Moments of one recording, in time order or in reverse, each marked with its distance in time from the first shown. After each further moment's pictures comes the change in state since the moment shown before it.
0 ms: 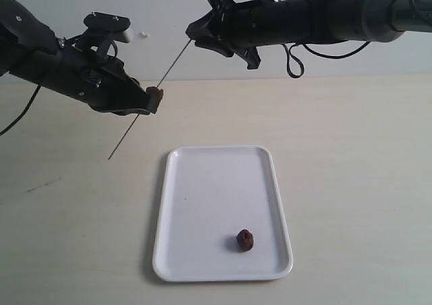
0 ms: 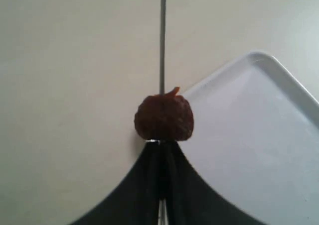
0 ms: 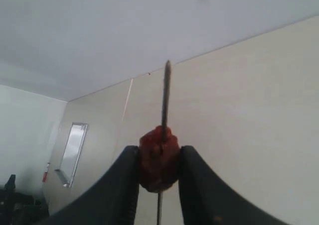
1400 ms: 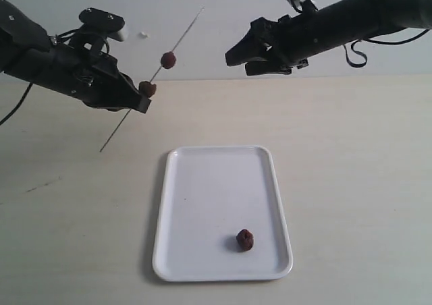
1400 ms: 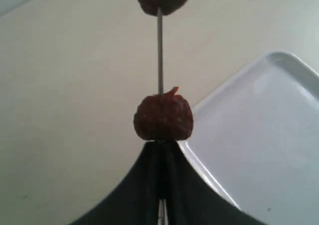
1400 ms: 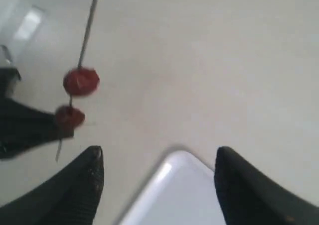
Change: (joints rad) left arm 0.035 0.006 0.000 -0.039 -0.026 0.139; right arm -0.182 -0.025 0.000 -0.370 0.369 -0.233
